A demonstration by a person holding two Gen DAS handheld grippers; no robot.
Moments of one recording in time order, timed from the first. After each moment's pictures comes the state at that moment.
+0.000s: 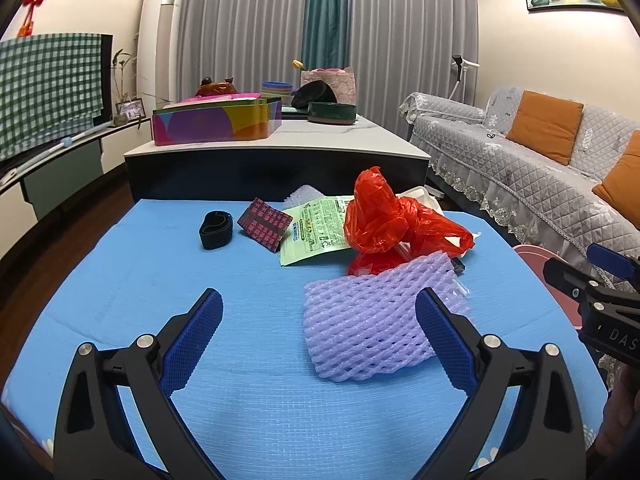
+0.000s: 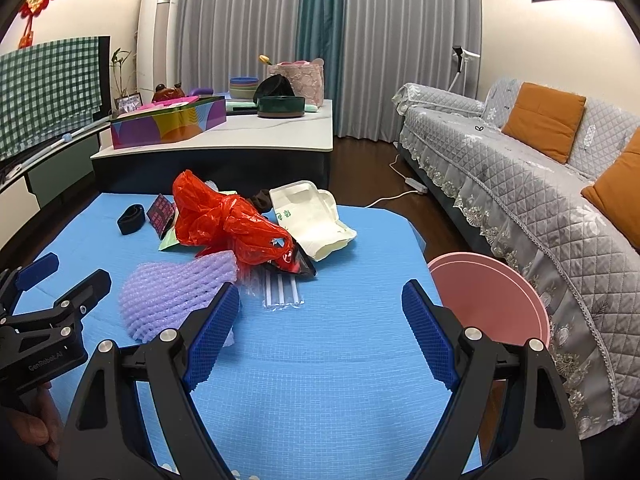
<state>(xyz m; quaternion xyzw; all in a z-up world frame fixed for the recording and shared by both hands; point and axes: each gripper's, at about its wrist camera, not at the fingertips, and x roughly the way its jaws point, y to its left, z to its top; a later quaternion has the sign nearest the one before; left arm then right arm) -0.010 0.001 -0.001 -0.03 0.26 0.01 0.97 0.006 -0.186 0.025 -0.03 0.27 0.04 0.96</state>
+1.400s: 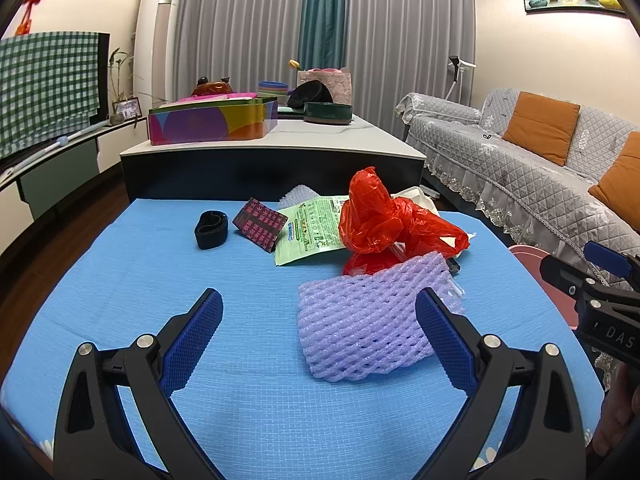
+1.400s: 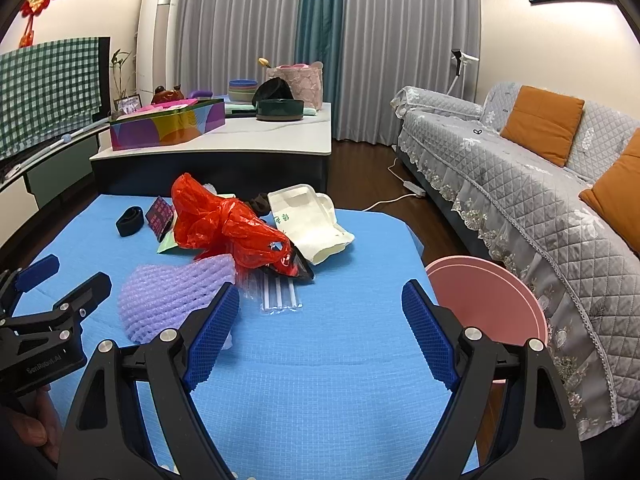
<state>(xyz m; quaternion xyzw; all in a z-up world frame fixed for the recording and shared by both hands) -0.010 -0.002 -0.001 -0.03 0.26 0.01 0.97 0.005 -0.187 0.027 -0.03 0.27 0.03 0.96</state>
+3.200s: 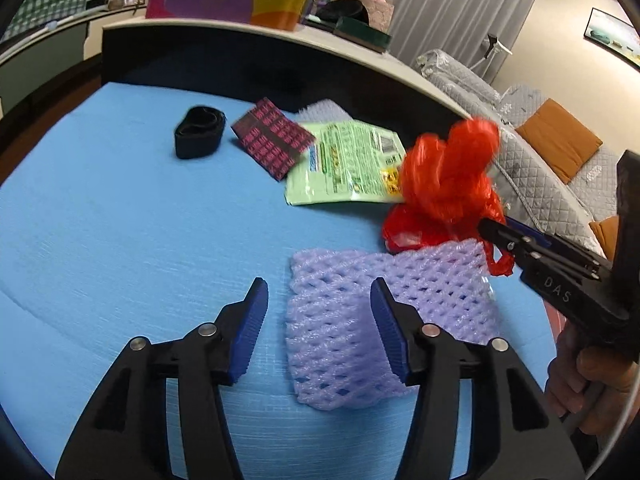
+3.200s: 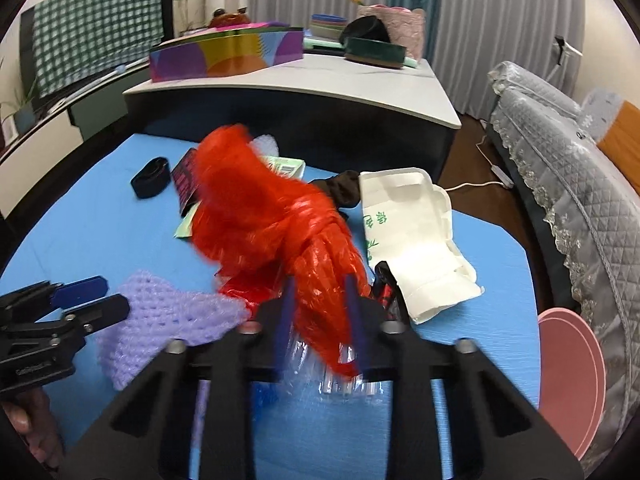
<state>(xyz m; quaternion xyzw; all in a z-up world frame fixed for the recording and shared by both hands) 0.068 0.050 -0.057 -0.17 0.40 -0.03 0.90 0.133 -0.123 -0.012 -0.10 0.36 0.18 0.91</state>
